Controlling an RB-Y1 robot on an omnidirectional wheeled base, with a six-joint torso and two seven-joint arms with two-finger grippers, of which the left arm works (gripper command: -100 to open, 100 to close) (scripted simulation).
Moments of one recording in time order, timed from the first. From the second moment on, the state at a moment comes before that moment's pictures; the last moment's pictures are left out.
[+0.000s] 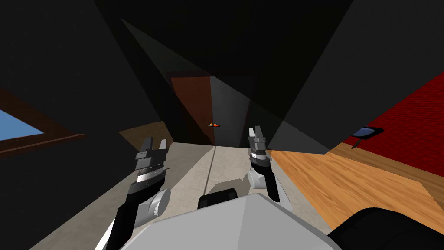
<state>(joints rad) 0.45 0.03 0.07 -2.25 0.07 -0.52 -0.06</state>
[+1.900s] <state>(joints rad) 0.37 0.12 0.08 -1.87 0.09 -0.61 0.01</state>
